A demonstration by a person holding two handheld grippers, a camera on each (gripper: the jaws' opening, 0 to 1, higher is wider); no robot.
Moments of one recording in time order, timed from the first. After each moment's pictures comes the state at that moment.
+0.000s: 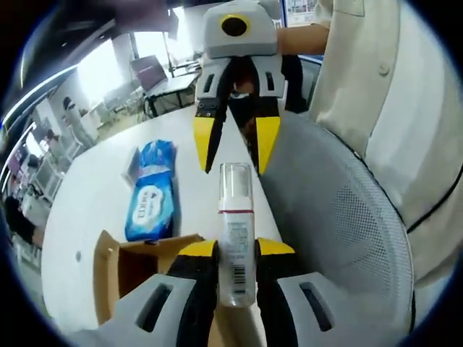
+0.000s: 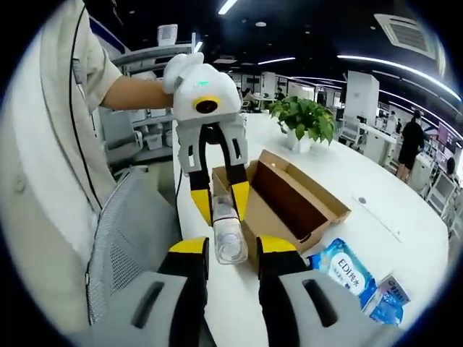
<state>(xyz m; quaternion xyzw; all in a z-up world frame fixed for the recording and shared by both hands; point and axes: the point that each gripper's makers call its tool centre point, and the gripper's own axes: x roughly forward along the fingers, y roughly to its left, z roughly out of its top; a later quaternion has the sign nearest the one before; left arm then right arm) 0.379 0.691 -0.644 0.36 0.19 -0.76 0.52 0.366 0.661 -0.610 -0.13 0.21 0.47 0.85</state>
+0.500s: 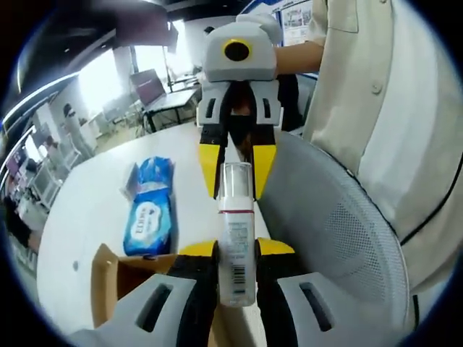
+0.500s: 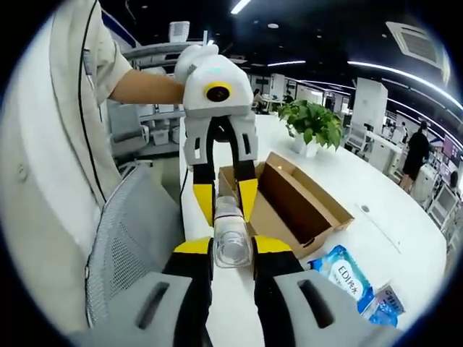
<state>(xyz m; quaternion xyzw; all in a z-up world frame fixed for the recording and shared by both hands) 0.370 0.682 -0.629 0.32 0.17 -0.77 0.52 0.362 0.665 -0.609 -0.15 0.20 0.48 0.84</state>
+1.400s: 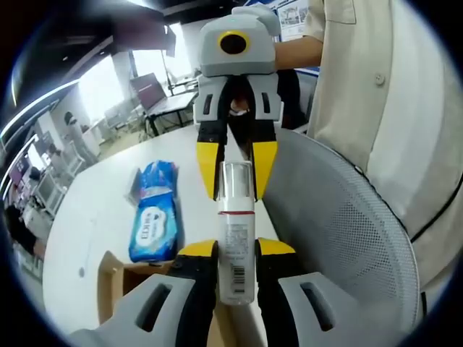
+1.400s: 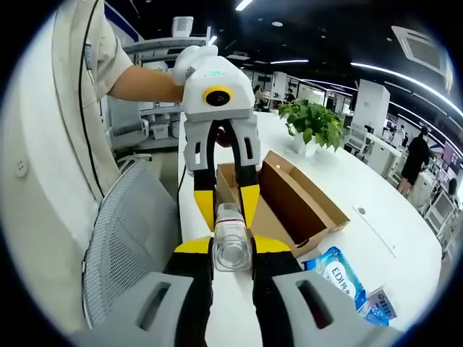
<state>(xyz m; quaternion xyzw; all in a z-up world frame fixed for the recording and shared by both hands) 0.373 0.672 -0.632 0.33 0.15 -0.77 0.52 0.365 0.662 -0.607 -0.17 0.21 0.48 0.83</state>
